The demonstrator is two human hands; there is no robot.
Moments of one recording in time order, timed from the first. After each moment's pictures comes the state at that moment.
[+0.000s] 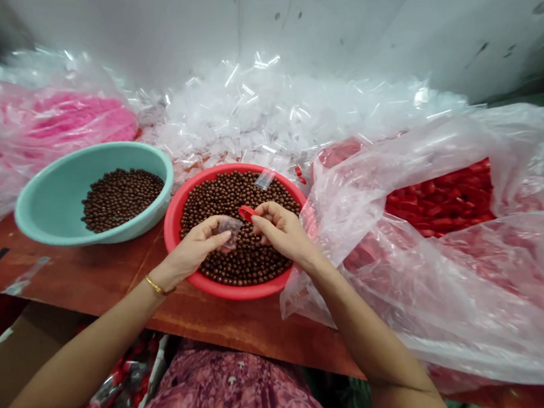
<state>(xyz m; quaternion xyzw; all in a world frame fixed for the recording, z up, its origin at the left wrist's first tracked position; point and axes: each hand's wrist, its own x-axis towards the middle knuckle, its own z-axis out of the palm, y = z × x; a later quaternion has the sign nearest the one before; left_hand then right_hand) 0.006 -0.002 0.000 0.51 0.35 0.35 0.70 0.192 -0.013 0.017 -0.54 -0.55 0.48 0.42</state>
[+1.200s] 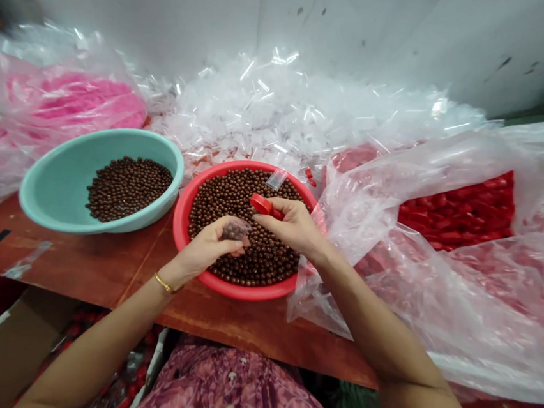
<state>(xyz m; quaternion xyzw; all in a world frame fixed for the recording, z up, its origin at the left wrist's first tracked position) 0.006 -0.006 0.001 0.50 0.34 0.36 0.71 0.189 0.001 0.032 -0.54 -0.66 0.38 0.36</state>
